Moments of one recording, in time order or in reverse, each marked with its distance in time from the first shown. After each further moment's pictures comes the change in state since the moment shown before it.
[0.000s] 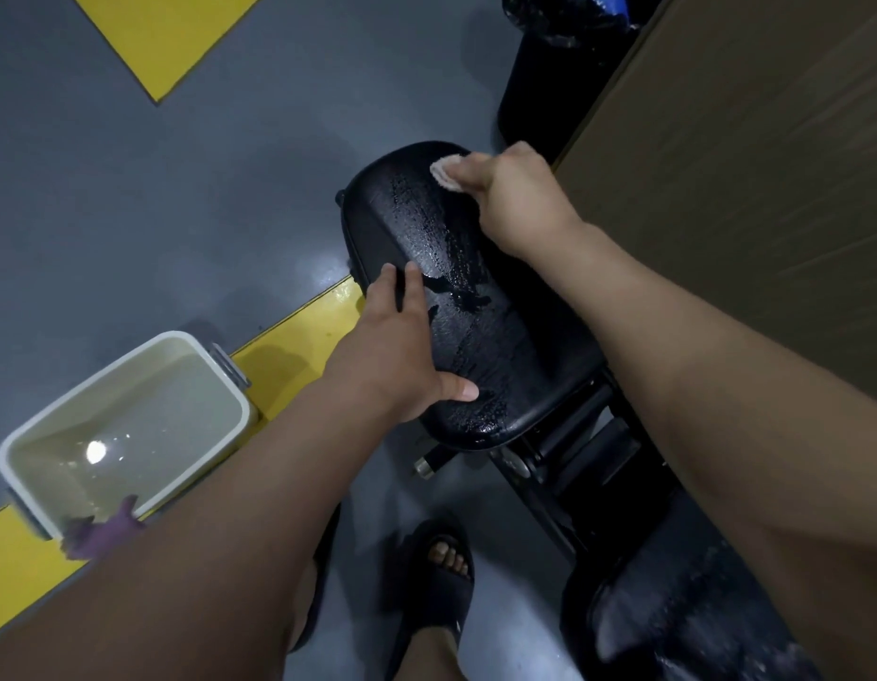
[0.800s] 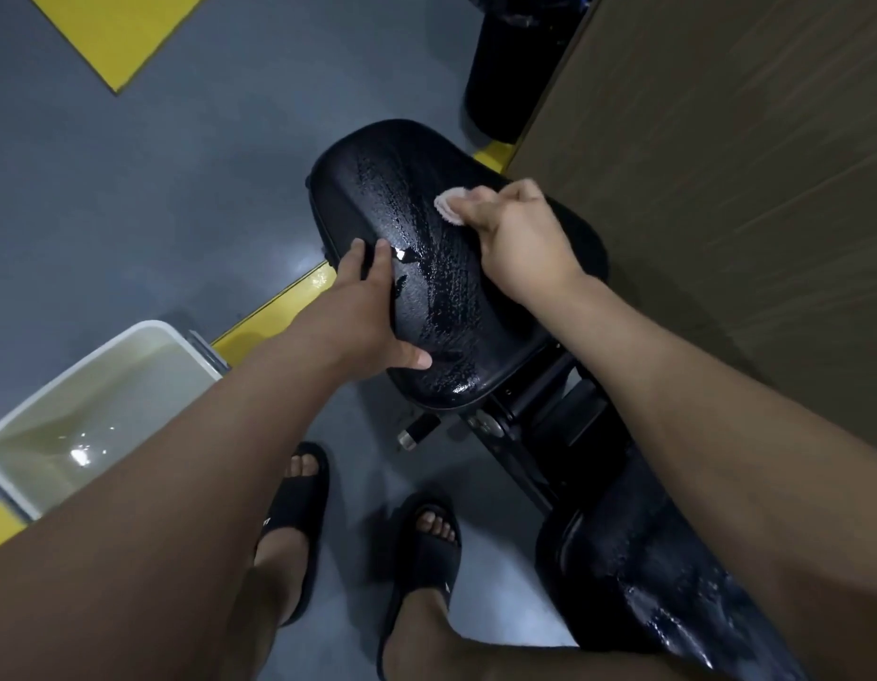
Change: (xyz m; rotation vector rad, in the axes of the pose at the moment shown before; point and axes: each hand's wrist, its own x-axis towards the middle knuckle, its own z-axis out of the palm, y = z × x) left_hand -0.001 -0.009 -0.008 0.036 -0.052 0.027; right_hand -0.098 -0.002 -0.004 0.079 0.084 0.094
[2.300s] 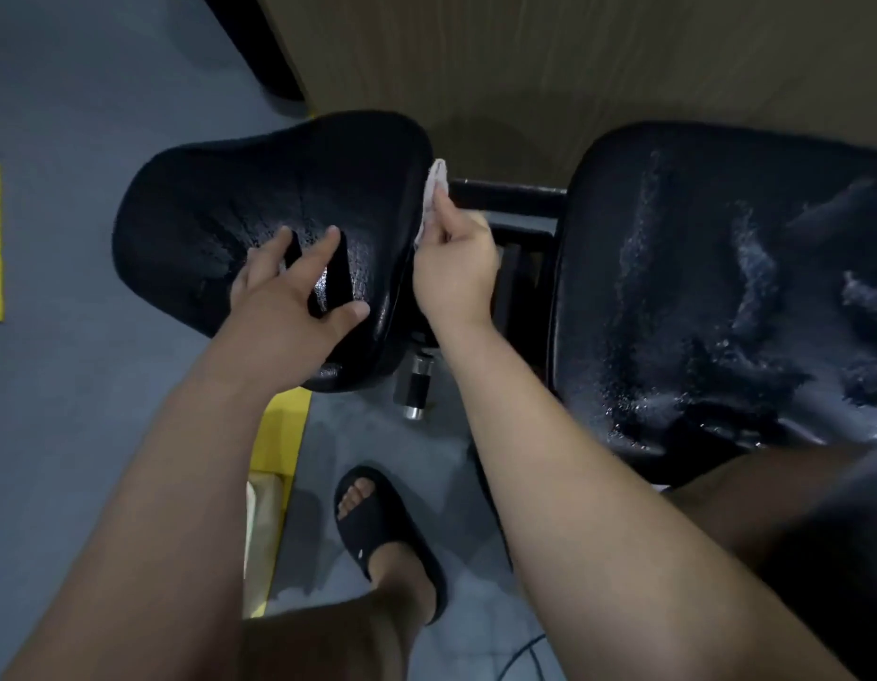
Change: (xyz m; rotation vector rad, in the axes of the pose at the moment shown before) left_hand -0.005 0.065 0.025 0.264 -0.022 0.255; right_hand -0.134 -0.038 0.020 0.936 0.842 1.088
